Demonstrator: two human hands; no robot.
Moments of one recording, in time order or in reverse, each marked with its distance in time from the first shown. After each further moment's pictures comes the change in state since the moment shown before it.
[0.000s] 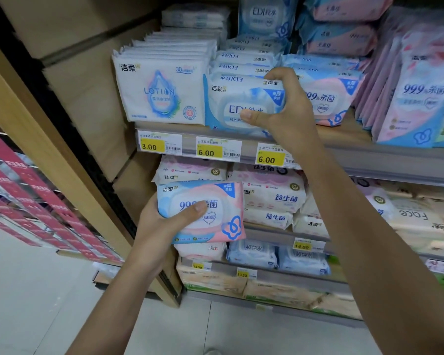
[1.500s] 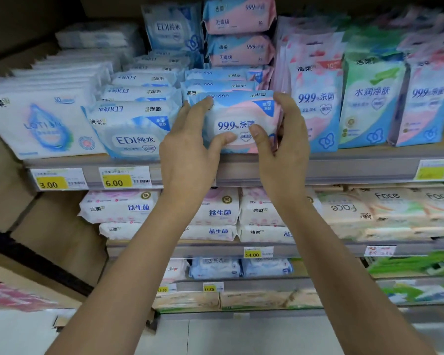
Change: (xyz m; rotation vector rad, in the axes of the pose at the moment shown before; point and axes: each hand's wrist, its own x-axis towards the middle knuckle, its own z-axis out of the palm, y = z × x) left_hand 0.089 0.038 0.203 0.896 0.203 0.784; right_hand -0.046 0.063 -0.094 -0.033 0.448 -0.075
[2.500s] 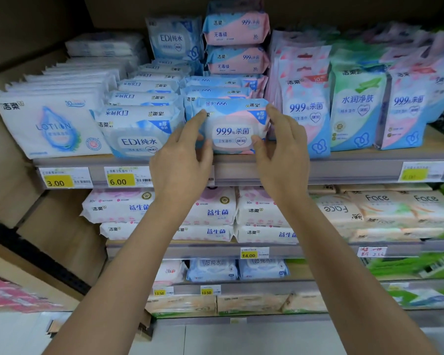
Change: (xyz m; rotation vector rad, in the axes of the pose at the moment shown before) left_hand -0.013 -0.014 -0.009 0.165 -0.023 0.041; right_hand -0.003 0.001 -0.012 -0.319 0.008 -0.134
